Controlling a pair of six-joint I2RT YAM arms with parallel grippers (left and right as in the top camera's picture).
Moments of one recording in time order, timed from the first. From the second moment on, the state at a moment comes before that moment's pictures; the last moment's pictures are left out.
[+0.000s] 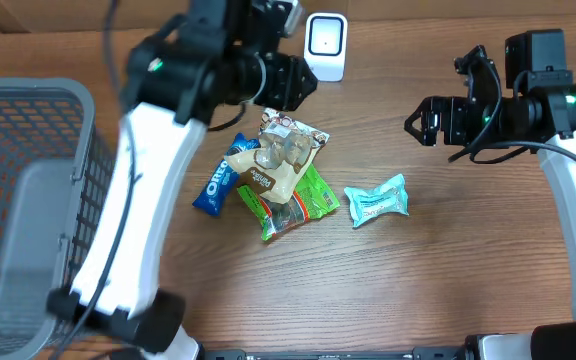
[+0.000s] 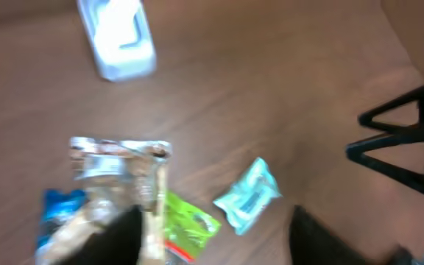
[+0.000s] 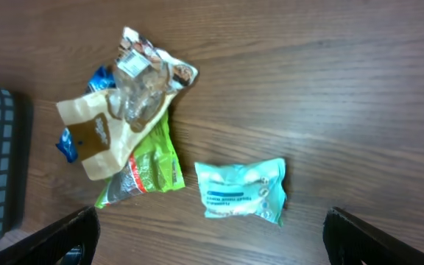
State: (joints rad) left arm -0.35 1.76 2.18 -1.27 0.30 -0.12; right arm 0.04 1.56 1.58 -1.16 -0.45 0.07
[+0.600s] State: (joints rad) left arm -0.35 1.72 2.18 -1.29 0.09 -0.10; right arm 0.04 1.58 1.06 -0.76 -0.44 0.07
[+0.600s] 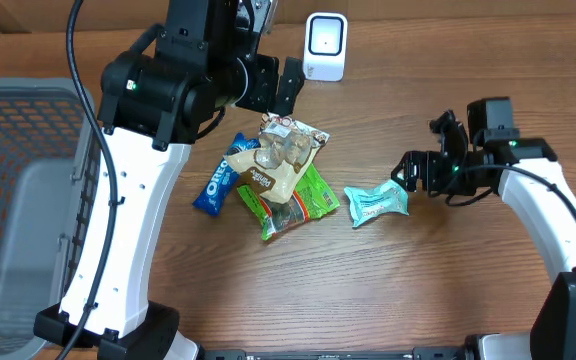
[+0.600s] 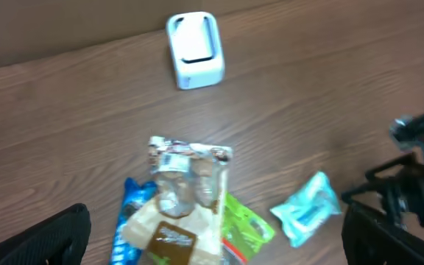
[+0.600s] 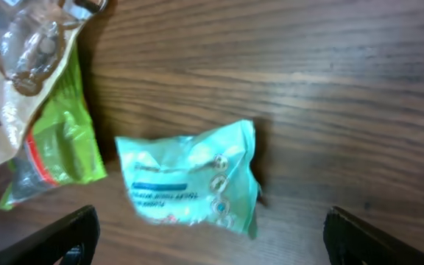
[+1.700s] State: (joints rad) left arm -0.06 1.76 2.18 -1.38 0.03 -0.24; right arm 0.04 1.58 0.73 -0.32 -0.54 0.15
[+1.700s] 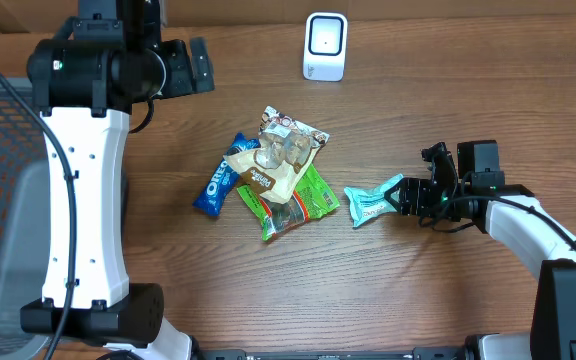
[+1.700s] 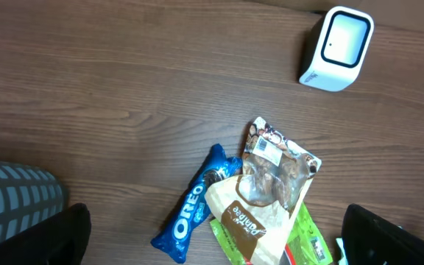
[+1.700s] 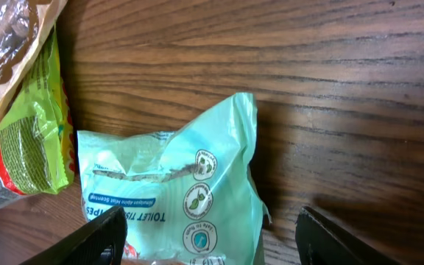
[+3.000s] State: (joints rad) left arm -0.06 1.76 2.18 -1.38 0.03 -0.24; right arm 0.04 1.57 0.87 -0.67 -0.28 0.50
